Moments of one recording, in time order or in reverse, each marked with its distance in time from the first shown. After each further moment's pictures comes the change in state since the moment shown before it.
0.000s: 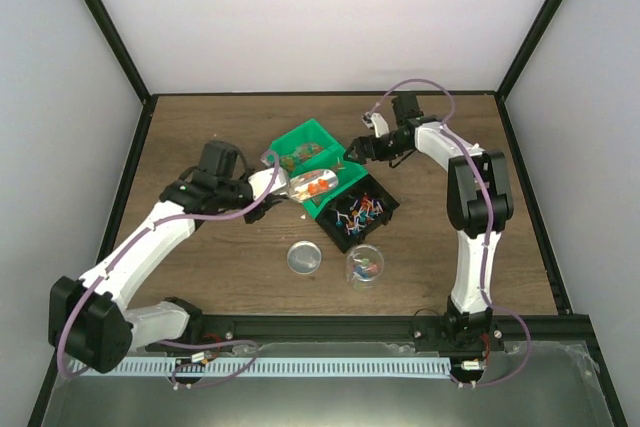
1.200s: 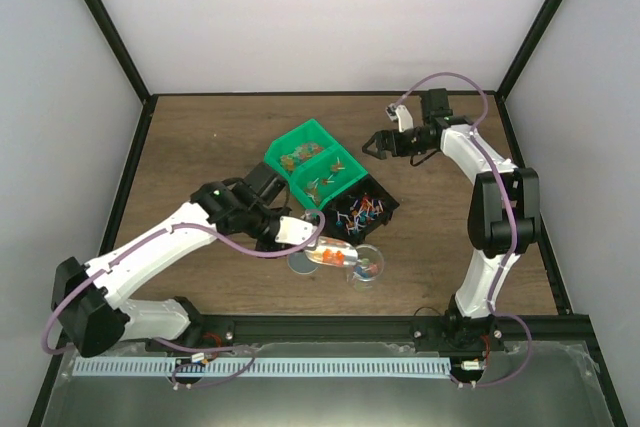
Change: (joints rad) left arm -0.350 0.045 0.140 -0.425 -0.116 0.261; right arm -0.096 -0.216 -0.121 -0.024 -0.010 -0.011
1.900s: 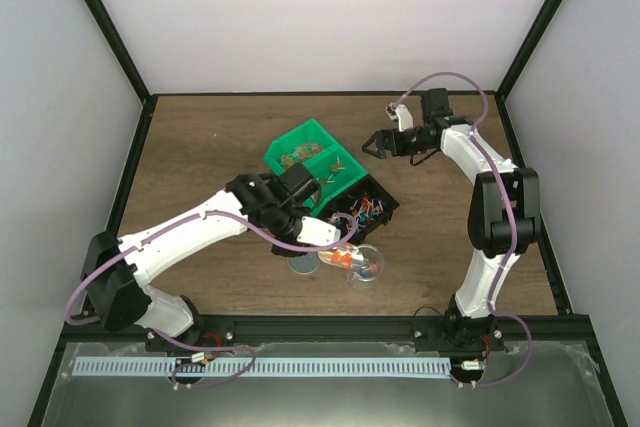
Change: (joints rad) left arm -0.137 0.203 0.185 -0.099 -0.187 -0.069; right arm 0.000 0.000 0.000 0.007 -0.005 0.000
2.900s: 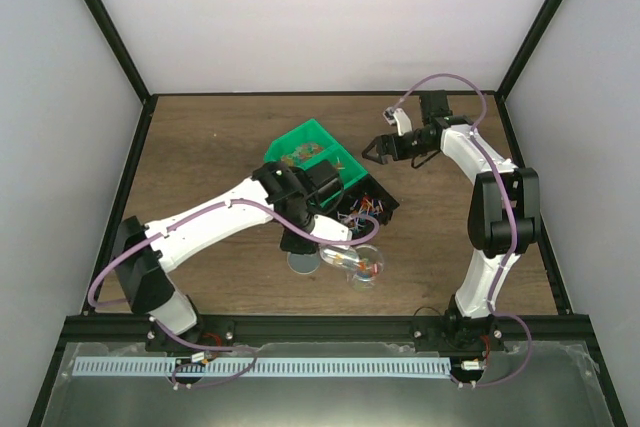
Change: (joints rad) left arm -0.065 0.160 0.228 -0.227 -0.119 -0.038; right arm 0.000 0.000 0.000 -0.057 -0.025 -0.088
